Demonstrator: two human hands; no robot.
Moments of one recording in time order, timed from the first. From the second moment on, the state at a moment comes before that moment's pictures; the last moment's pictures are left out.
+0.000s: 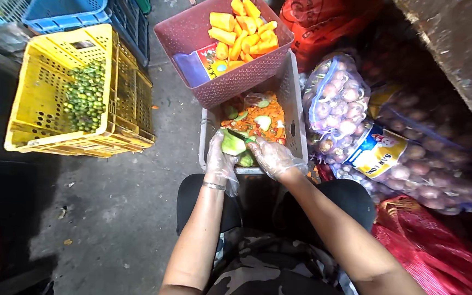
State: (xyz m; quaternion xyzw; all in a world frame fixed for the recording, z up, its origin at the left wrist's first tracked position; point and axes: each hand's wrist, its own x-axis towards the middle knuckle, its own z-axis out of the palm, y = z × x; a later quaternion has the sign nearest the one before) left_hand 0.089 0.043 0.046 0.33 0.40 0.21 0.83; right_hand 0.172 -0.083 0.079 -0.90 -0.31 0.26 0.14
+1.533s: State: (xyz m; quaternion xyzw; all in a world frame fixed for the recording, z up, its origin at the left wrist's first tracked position) left_hand 0.087 0.048 0.039 0.52 0.32 0.12 0.78; right_hand 0.233 -0.113 0.072 -0.91 -0.24 0.32 0.14
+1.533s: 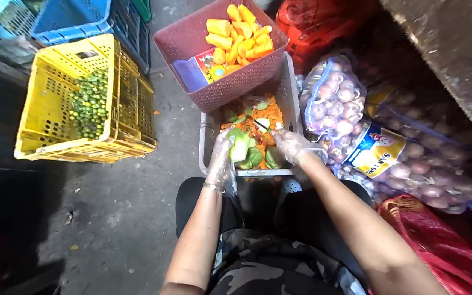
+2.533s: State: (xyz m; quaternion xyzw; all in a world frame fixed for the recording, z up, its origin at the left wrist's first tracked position) left_hand 0.080 0.046 0.051 0.42 0.28 0.12 0.85; right_hand 0.244 -0.106 0.090 -0.81 -0.54 0.22 0.08
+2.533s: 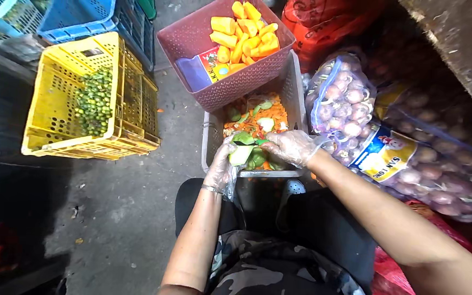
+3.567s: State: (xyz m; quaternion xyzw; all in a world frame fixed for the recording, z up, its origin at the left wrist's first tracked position) left_hand 0.084 0.029 0.052 0.23 0.22 0.22 0.92; right_hand 0.162 -0.097 0.075 -0.83 -0.31 0.34 0.32
